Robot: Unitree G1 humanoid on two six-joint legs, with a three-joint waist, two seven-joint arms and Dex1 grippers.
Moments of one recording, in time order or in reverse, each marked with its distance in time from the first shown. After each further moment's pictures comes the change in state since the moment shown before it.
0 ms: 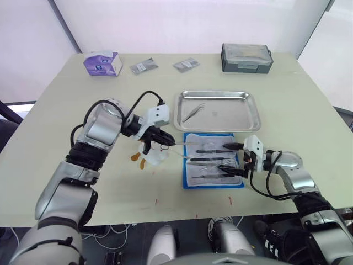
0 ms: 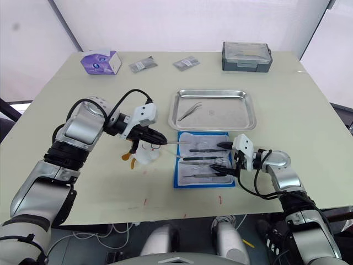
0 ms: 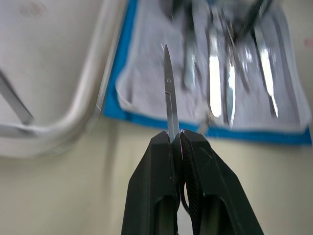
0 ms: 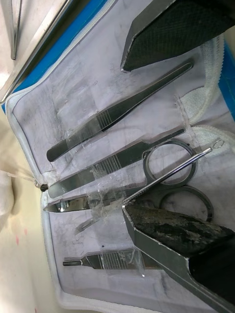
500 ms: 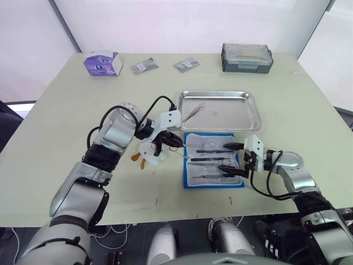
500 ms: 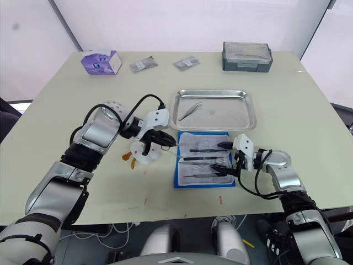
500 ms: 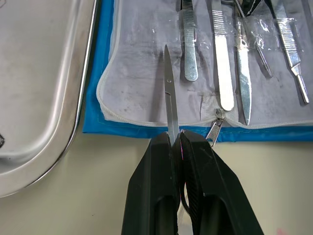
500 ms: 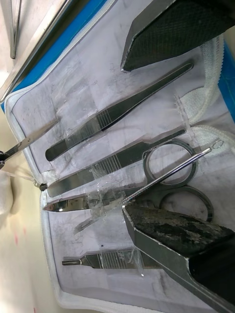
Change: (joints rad) left arm 0.036 -0.019 -0.128 0.019 0.136 -0.151 -0.025; right arm -0.002 -0.002 0.000 -0.001 0.000 0.001 0.005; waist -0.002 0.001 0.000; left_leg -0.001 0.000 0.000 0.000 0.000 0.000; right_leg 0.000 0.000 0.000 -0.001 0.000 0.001
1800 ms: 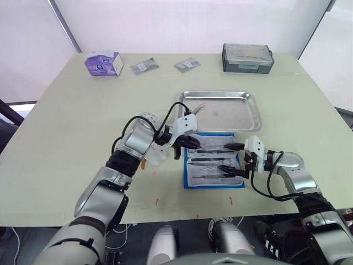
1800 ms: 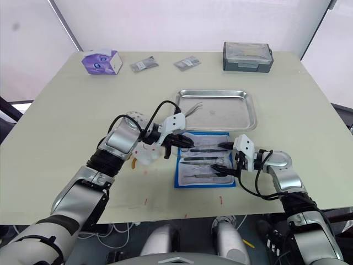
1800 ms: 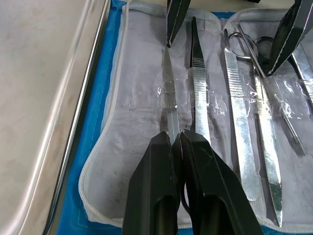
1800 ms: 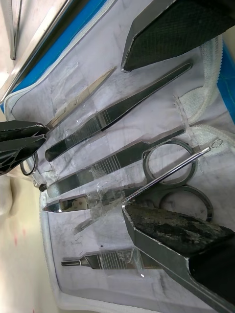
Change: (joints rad) left arm 0.026 -0.183 0.011 0.069 0.001 -0.042 0.143; right arm 0.012 -0.008 0.000 -0.015 0.000 0.001 -0.008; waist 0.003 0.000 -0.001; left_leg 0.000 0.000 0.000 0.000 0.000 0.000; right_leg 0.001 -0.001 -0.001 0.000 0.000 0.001
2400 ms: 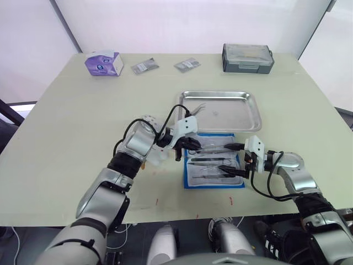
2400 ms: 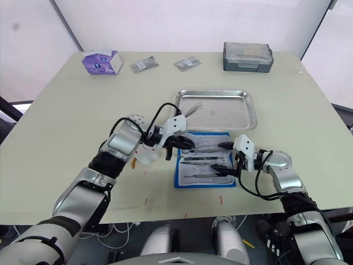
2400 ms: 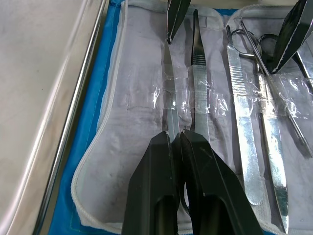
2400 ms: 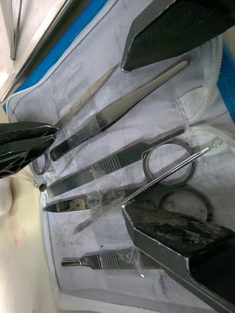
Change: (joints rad) left arm 0.009 -0.015 0.001 0.021 0.001 -0.018 0.019; right arm 0.002 0.000 0.000 -0.001 0.000 0.000 -0.001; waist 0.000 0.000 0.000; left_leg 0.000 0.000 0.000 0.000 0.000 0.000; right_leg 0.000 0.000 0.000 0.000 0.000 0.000
